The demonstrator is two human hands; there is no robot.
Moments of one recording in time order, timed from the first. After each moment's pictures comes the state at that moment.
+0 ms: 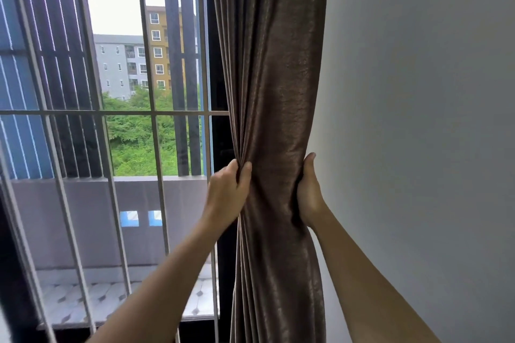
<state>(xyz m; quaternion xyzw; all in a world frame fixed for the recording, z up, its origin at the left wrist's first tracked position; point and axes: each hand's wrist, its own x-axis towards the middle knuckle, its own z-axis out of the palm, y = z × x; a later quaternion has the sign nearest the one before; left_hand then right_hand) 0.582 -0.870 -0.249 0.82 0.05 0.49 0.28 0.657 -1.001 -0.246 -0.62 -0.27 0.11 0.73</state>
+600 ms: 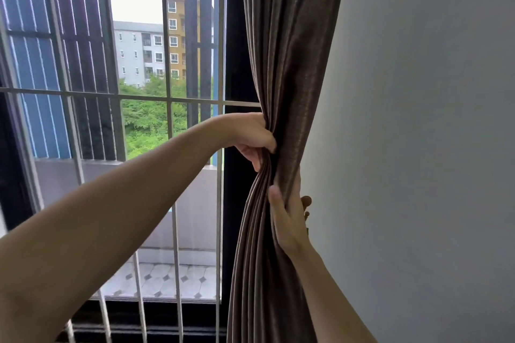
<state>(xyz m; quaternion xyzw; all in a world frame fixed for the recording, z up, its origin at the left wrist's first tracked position) 0.578 -0.874 -0.130 0.95 0.05 0.02 0.31 0.617 -0.978 -0.303 -0.64 -0.38 -0.07 0.67</state>
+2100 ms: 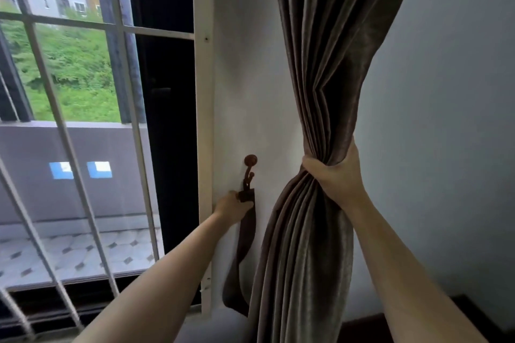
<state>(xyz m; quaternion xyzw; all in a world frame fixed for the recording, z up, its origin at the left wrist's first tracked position) 0.728 -0.912 -0.423 0.86 0.20 0.03 0.47 0.730 -1.116 -0.301 -0.70 -0.28 -0.17 0.63</state>
